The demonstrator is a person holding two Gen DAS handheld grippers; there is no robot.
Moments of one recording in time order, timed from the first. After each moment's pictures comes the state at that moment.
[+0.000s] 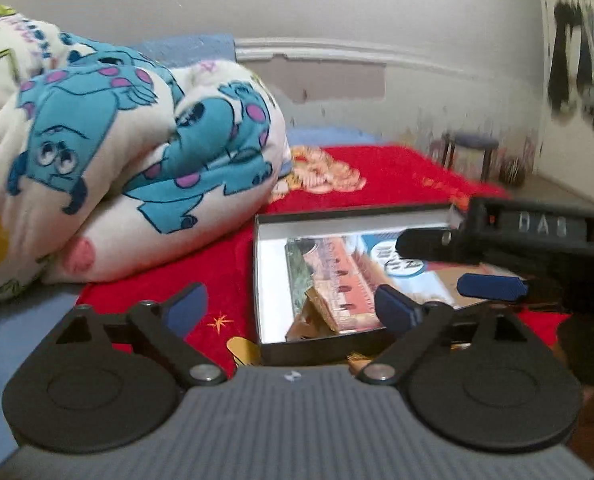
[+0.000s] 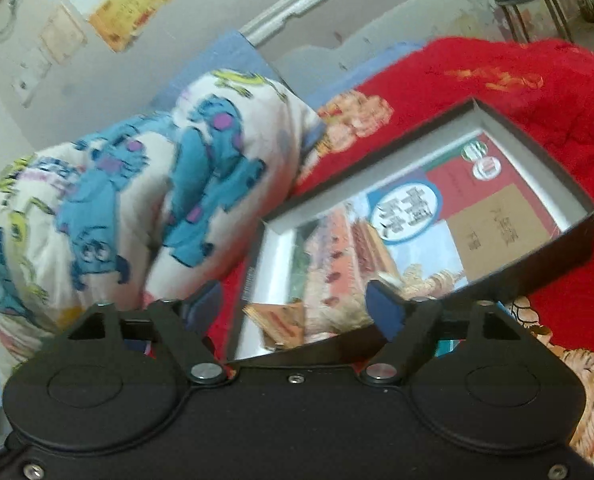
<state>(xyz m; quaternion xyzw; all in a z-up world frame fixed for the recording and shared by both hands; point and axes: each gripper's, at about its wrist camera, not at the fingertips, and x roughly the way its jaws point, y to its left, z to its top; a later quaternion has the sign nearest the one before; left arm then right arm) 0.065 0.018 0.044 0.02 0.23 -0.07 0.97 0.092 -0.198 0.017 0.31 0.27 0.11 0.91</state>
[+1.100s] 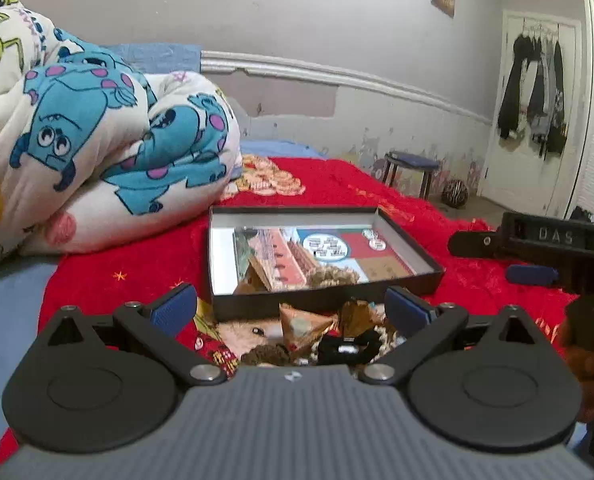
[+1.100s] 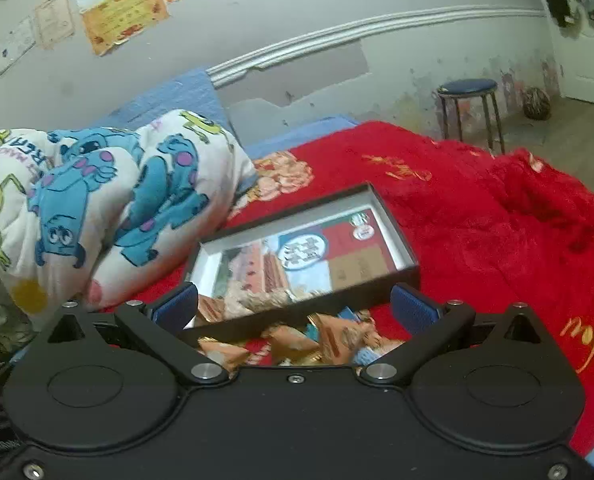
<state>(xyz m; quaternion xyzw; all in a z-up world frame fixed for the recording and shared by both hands) -0.011 0.028 0.054 -0.01 0.23 -0.15 0.96 -0.034 -0.222 0.061 0.20 0.25 -0.02 0.95</state>
